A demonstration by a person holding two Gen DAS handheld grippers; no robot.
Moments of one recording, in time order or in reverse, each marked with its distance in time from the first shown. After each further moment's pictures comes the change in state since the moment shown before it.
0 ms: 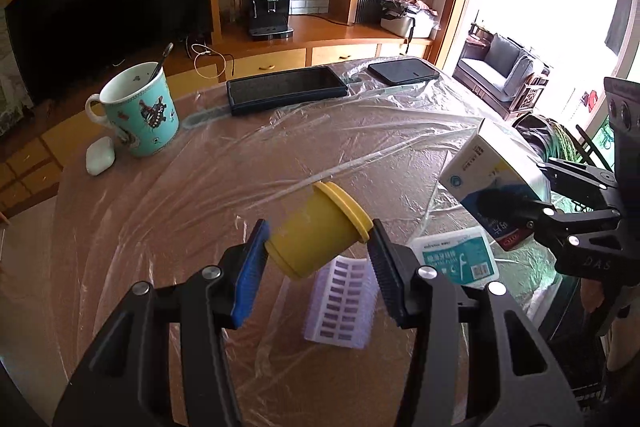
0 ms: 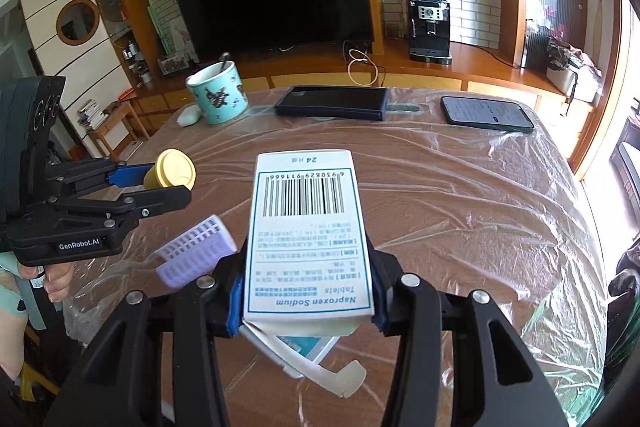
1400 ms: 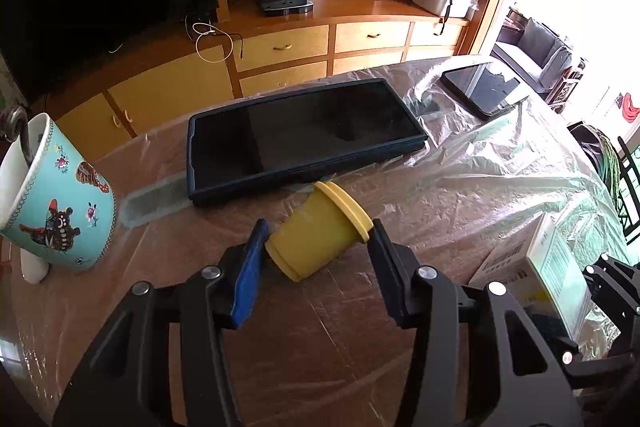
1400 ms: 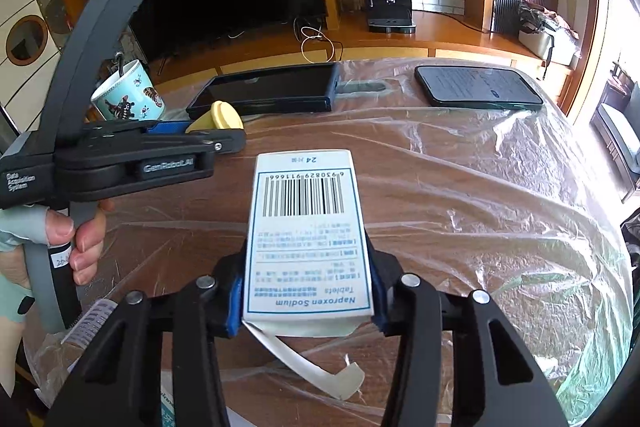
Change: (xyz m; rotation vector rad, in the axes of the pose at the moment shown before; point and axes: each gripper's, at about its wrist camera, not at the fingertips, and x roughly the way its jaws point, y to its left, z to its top) left arm 0.151 0.022 0.101 -0.016 0.114 0.076; right arm 0.098 -0.054 0.034 0.144 0.064 -0.128
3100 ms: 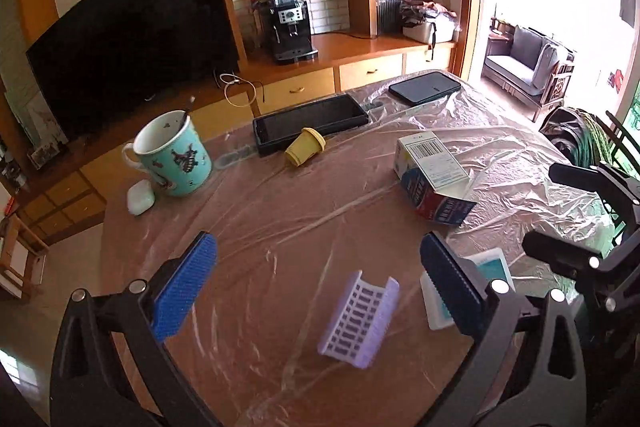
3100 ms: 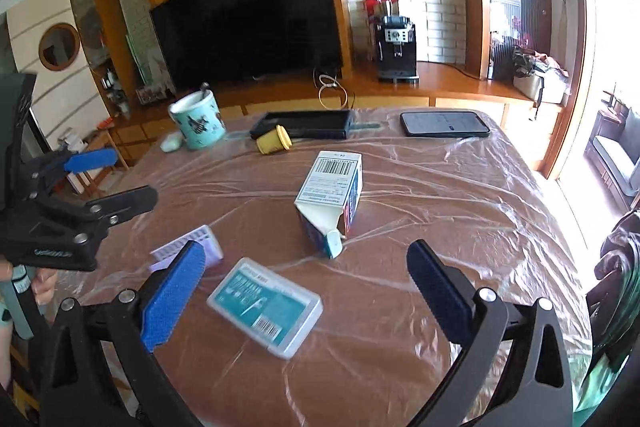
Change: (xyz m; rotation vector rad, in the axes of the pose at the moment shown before) left arm -0.139 -0.024 -0.098 0.085 -0.156 0.086; right arm -0.114 0.021 -0.051 -0.085 -0.156 0.002
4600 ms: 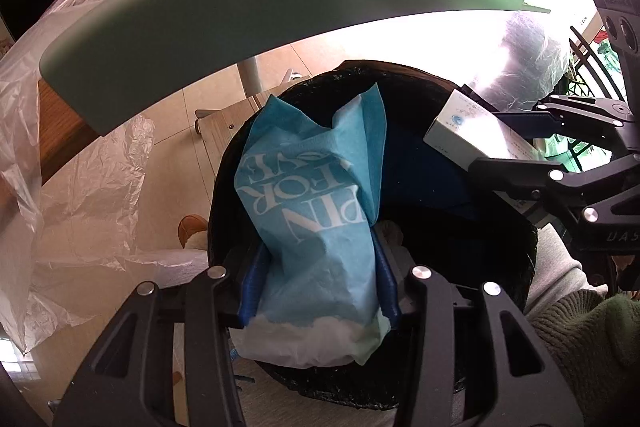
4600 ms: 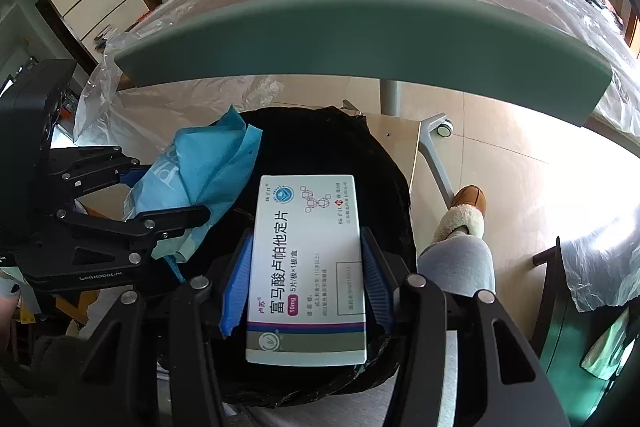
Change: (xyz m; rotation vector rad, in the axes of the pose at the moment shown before) left arm 0.000 -0.083 -0.239 -0.011 0.331 -0.162; right arm -0.021 0.055 -0.224 -0.080 0.372 0.173
